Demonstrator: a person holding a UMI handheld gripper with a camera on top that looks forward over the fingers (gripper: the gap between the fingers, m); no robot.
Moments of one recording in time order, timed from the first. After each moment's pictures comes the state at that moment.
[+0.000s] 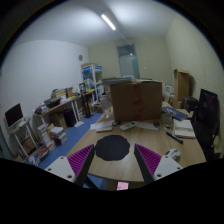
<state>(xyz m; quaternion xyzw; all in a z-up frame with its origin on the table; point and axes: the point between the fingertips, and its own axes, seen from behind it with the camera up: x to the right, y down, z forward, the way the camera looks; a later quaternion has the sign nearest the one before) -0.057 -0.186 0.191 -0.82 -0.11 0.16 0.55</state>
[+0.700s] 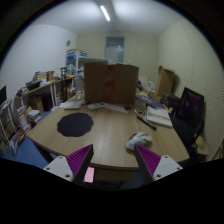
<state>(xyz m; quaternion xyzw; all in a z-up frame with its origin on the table) 0.069 -0.171 0.077 -0.85 -0.09 0.02 0.52</state>
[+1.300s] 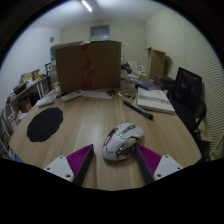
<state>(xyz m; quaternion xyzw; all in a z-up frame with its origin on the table) 0.132 -0.063 -0.013 -0.89 -0.02 0.02 0.46</state>
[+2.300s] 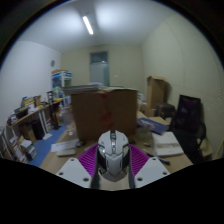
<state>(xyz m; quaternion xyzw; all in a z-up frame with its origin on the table) 0.004 0.012 0.187 -0.80 0.01 0.03 0.59</state>
